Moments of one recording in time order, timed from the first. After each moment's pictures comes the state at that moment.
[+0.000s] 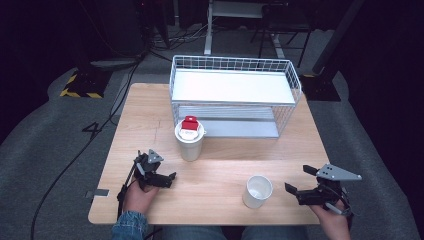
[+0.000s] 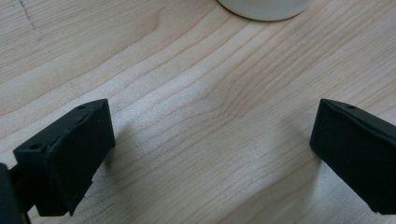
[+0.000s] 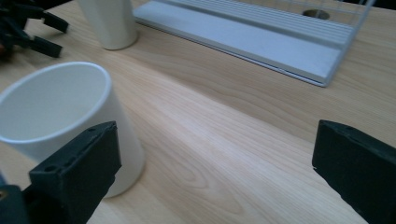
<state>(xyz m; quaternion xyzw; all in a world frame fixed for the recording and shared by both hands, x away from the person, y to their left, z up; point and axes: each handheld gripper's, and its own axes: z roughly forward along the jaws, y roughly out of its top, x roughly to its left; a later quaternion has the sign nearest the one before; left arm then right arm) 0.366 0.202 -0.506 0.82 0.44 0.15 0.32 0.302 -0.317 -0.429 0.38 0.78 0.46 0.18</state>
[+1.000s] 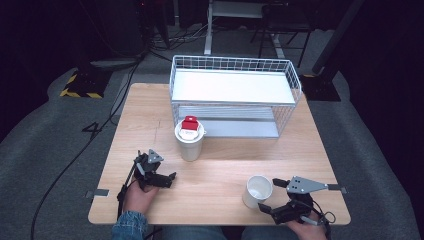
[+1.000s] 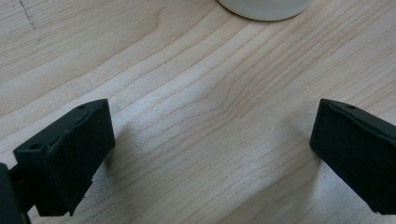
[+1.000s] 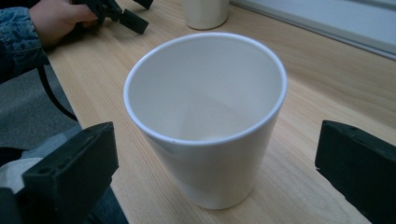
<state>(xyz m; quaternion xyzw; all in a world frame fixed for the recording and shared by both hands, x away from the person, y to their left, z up) 0.366 0.202 -0.506 0.82 0.44 0.15 0.32 0.283 -0.251 -0.454 0.30 0.82 0.47 0.10</state>
